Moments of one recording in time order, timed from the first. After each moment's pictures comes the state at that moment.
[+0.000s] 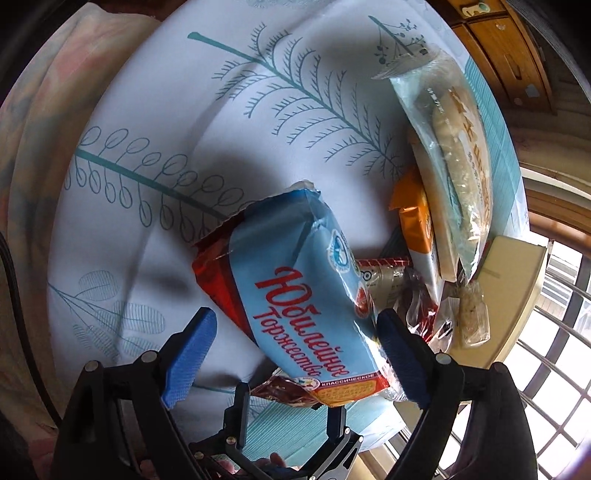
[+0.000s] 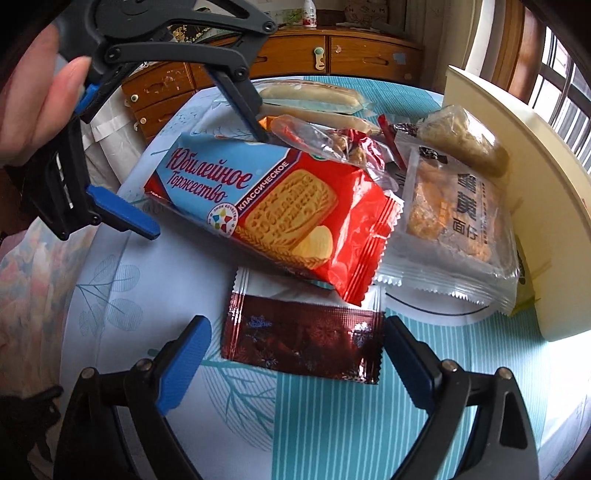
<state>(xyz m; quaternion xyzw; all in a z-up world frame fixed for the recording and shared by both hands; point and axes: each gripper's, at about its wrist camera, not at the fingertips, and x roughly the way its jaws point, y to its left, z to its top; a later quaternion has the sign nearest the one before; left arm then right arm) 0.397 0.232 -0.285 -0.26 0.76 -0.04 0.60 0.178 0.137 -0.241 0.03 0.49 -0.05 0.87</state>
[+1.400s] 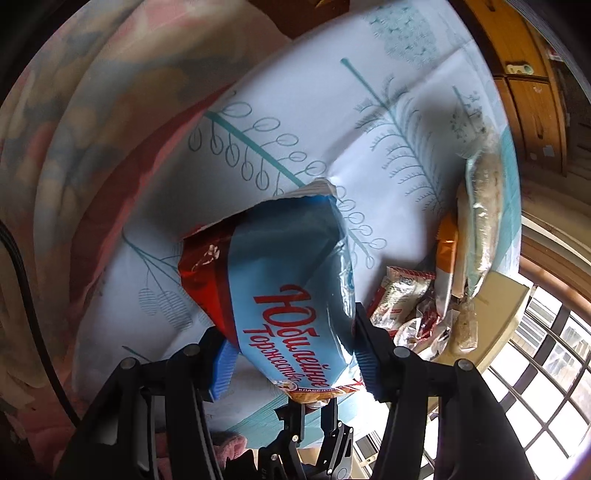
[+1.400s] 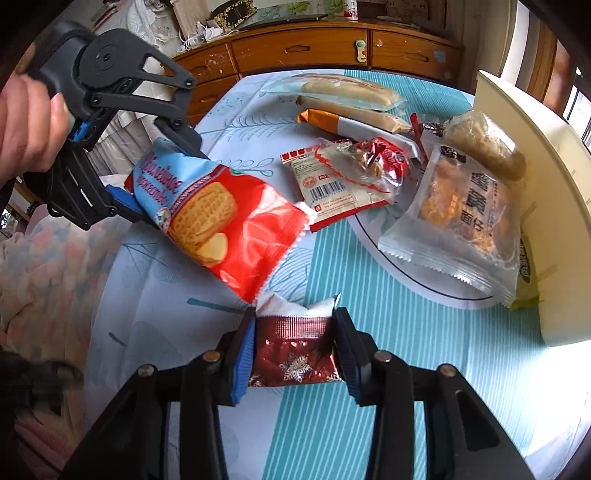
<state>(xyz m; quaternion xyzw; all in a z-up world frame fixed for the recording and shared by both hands) 0.370 0.324 -0.278 -0.33 0.75 0.00 0.58 0.144 0.129 -0.218 0.03 0.51 0.04 0.86</state>
